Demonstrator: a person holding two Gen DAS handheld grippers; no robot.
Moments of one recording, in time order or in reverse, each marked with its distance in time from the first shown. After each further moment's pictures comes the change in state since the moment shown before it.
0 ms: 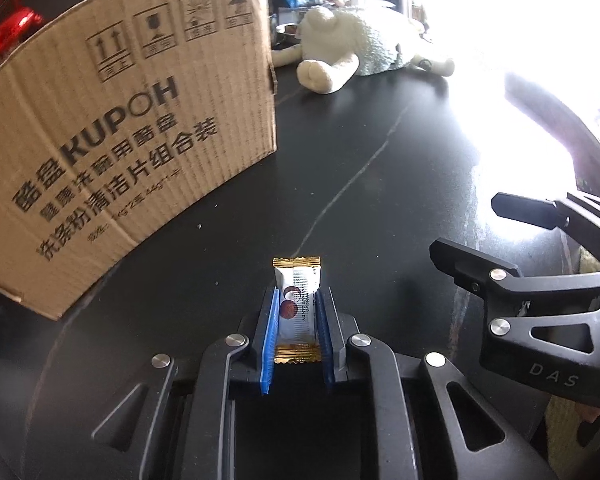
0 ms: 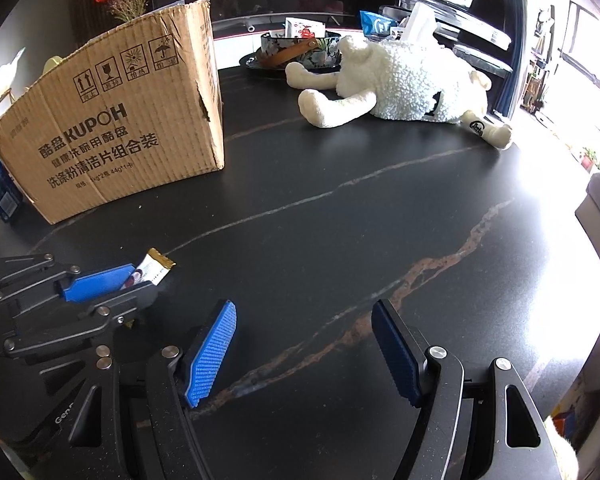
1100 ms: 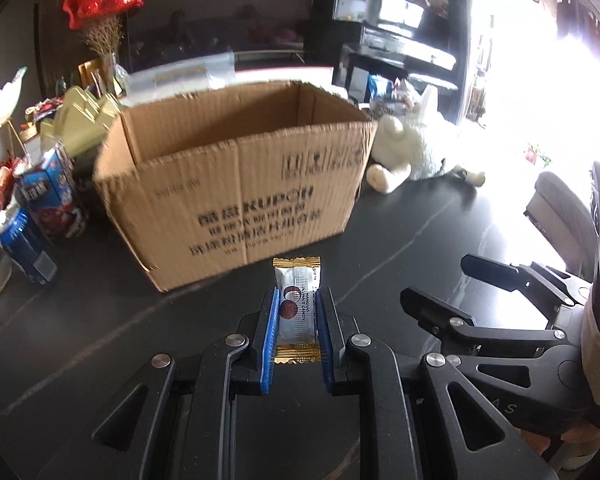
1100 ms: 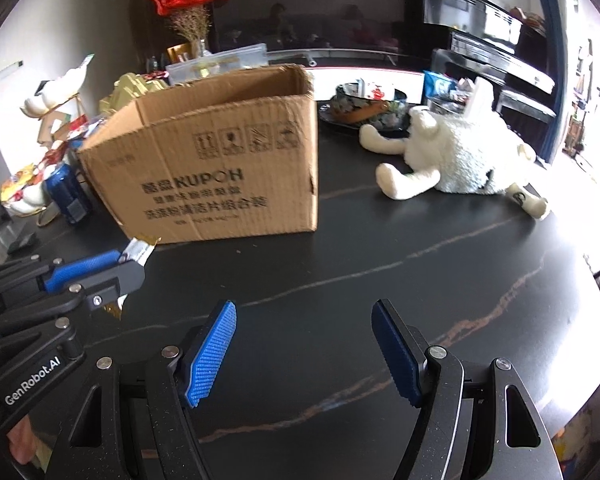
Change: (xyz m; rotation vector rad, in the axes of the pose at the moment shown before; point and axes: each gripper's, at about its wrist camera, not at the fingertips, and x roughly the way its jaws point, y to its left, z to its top) left arm -0.116 0.037 0.000 -0.264 -0.197 0.095; right arm -0.063 0.044 0.031 -0.117 -0.117 0.177
